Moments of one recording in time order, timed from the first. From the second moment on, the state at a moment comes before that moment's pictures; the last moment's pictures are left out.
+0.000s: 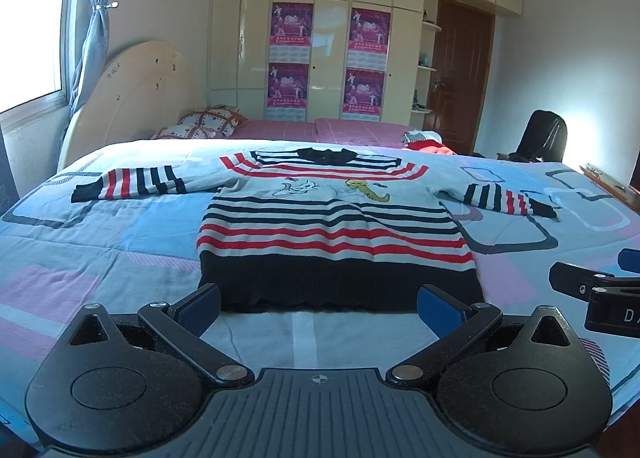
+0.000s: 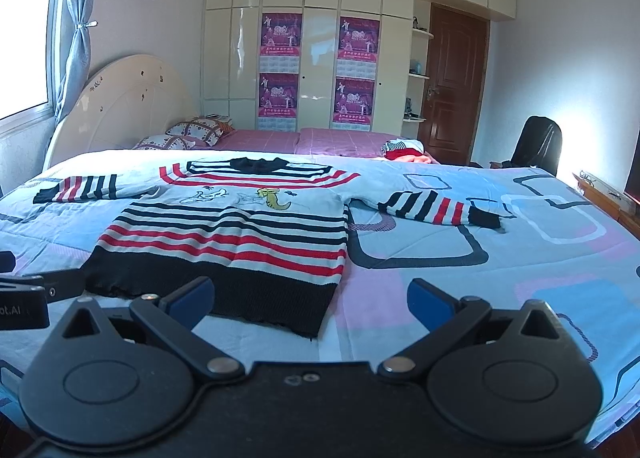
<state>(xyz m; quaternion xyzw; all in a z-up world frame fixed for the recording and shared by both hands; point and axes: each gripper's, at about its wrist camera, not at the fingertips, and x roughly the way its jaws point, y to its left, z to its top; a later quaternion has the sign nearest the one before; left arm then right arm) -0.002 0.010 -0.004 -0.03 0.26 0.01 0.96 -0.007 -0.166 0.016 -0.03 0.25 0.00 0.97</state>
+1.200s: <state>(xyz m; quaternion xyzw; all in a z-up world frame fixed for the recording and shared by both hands) 0.017 0.033 0.002 -0.06 0.26 0.00 0.96 0.010 -0.176 0.010 0.00 0.25 0.01 0.97</state>
